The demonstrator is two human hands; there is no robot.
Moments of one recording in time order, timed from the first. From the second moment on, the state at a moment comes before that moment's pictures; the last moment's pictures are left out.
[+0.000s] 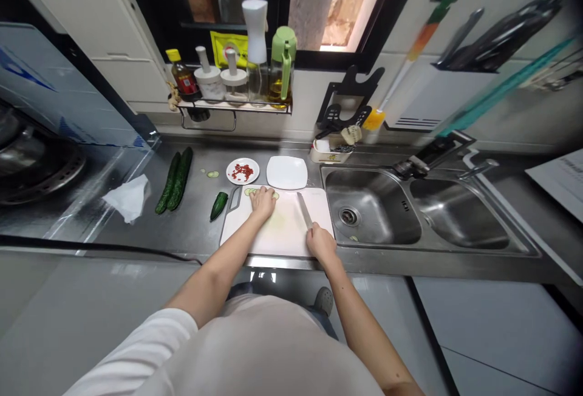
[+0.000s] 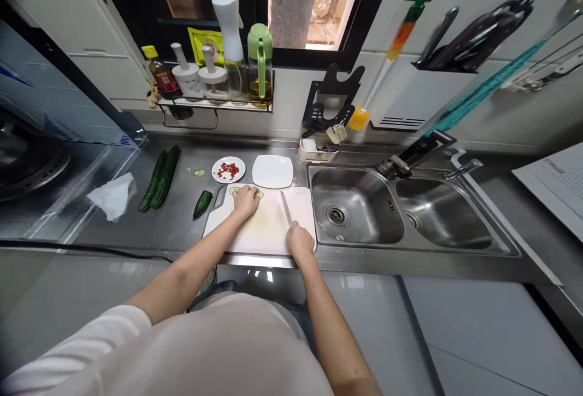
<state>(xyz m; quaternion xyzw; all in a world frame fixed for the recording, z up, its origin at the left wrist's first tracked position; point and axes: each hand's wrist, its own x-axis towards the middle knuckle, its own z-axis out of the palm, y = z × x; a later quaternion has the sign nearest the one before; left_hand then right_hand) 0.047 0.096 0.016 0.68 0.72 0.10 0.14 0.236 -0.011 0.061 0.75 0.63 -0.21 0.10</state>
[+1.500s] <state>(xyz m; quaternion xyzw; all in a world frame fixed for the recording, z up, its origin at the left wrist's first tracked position) -0.028 0.070 0.011 0.57 0.77 0.13 0.27 0.190 -0.030 0.076 0.58 0.78 -0.20 0.15</state>
